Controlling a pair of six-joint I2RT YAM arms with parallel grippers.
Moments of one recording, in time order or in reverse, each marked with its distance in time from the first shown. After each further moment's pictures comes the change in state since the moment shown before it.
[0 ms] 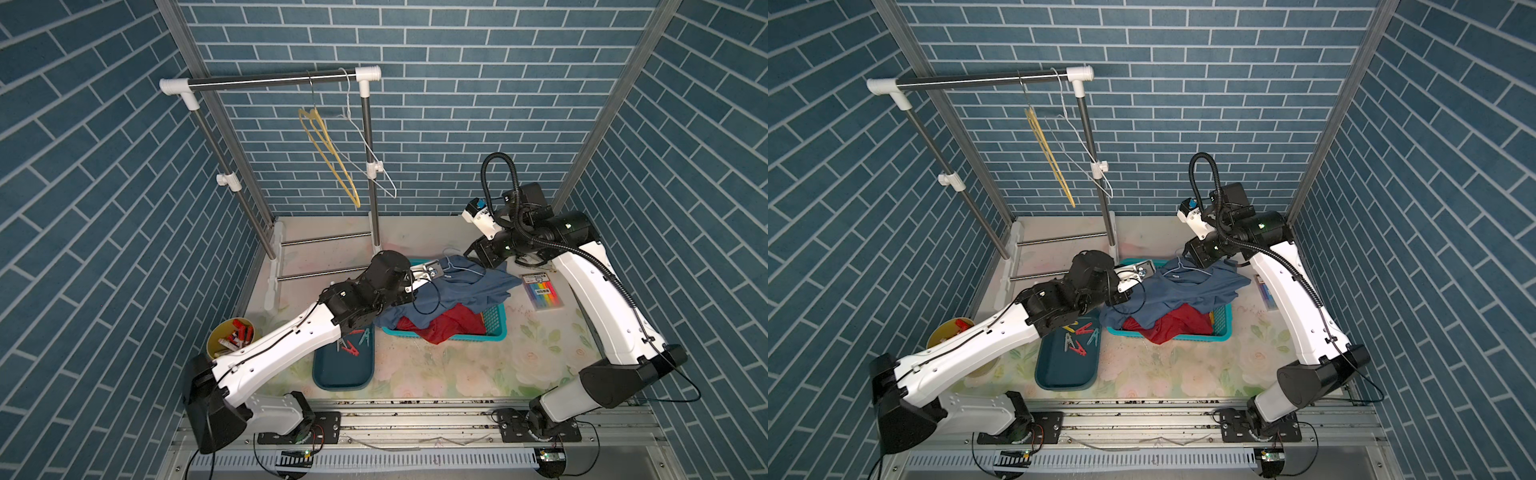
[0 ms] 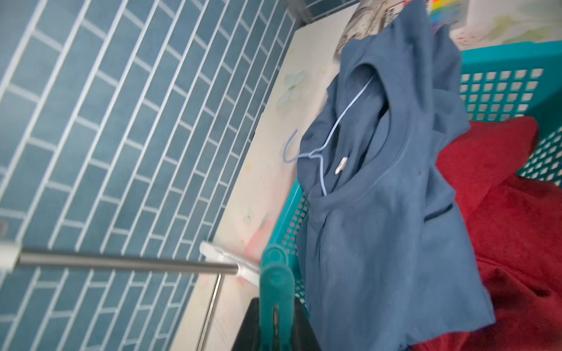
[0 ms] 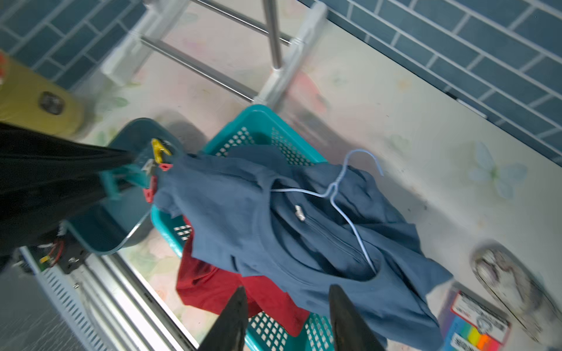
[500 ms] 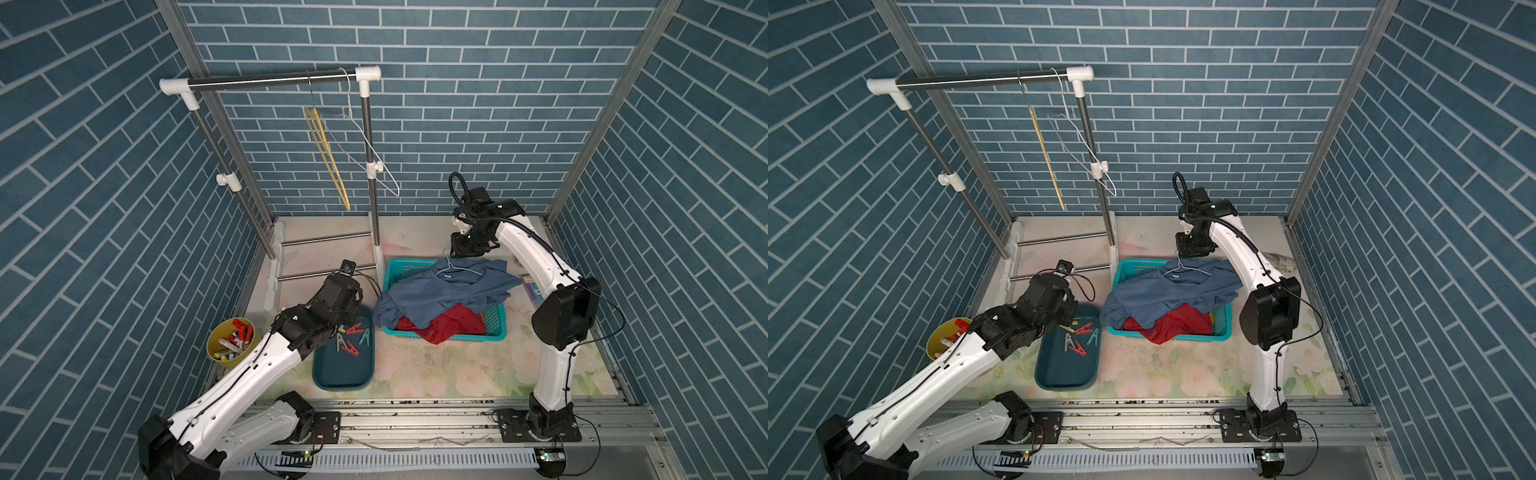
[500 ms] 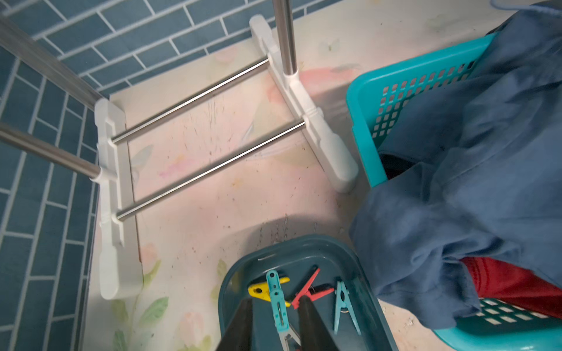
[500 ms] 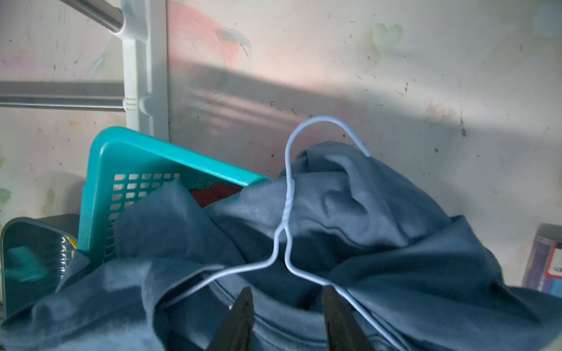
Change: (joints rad) left arm 0.243 -0.260 -0.278 -0.277 -0.073 -0.731; right arm -0.021 0.453 0.159 0.019 0.057 0.356
